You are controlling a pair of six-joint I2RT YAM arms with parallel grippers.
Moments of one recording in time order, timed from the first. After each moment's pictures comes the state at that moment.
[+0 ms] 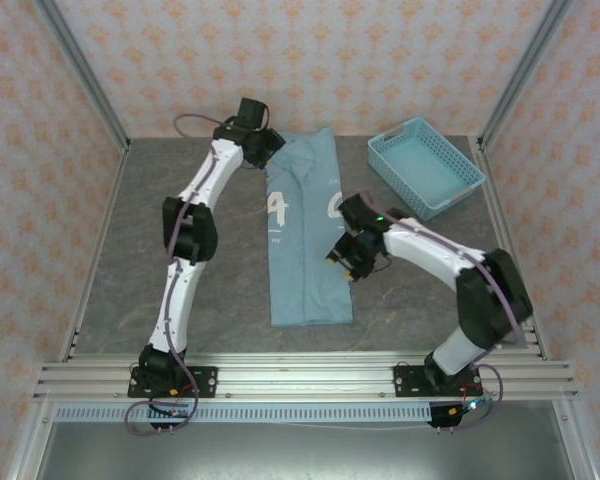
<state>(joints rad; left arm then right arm) -0.22 2.45 2.42 -0.85 0.16 -1.00 0.53 1.55 1.09 -0.79 -0.26 1.21</state>
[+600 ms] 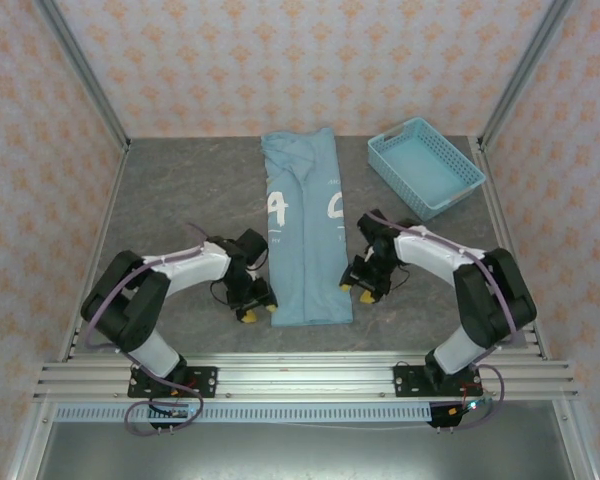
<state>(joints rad) -0.54 1.59 0.83 -0.75 0.45 -0.93 0.48 1.60 0.93 -0.86 -0.45 0.83</state>
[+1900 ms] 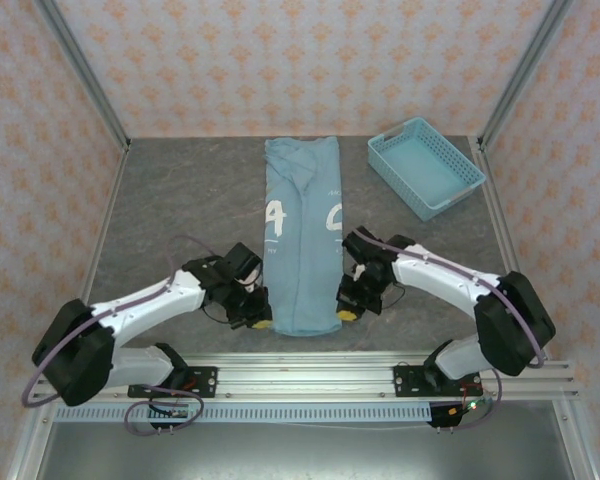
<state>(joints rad) -0.64 1.23 0.69 -0.71 0.47 -1.02 0.66 1.42 0.90 -0.92 -0.52 0.99</state>
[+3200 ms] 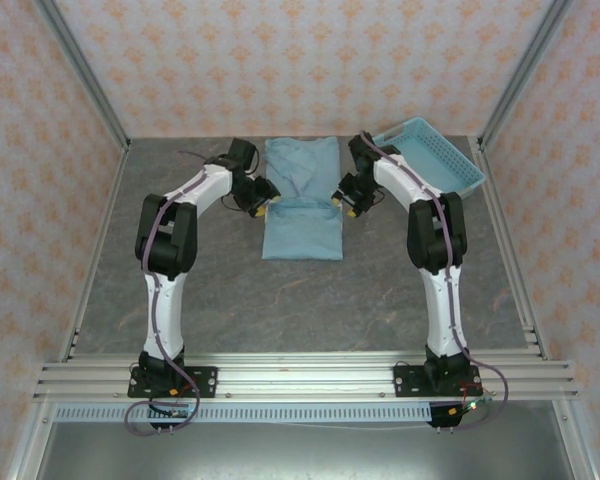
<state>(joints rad) -0.21 2.18 1.72 -0.71 0.35 -0.89 0.30 2.27 1.94 -0.99 -0.28 0.91</state>
